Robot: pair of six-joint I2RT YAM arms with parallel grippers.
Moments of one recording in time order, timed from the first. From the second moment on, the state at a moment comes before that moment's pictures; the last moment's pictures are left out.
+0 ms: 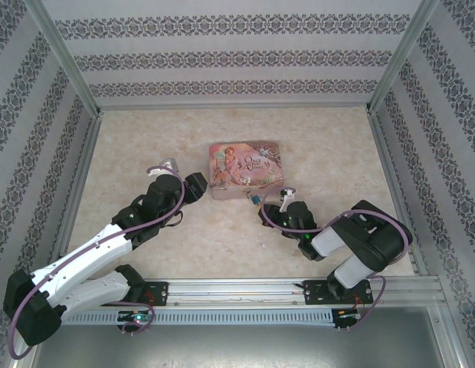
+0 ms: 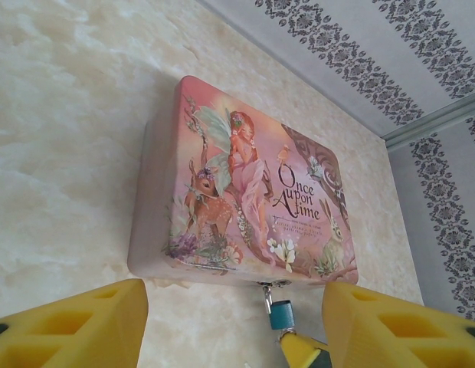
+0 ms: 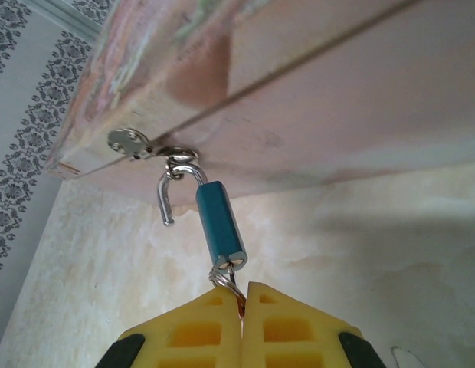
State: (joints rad) left arm -0.67 0.95 0.70 -0.24 -0.26 -0.94; right arm 0.62 1.60 0.17 1.02 -0.14 0.89
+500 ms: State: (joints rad) left arm -0.66 0.95 0.70 -0.24 -0.26 -0.94; right arm 0.59 1.72 0.19 1.09 -0.18 0.91
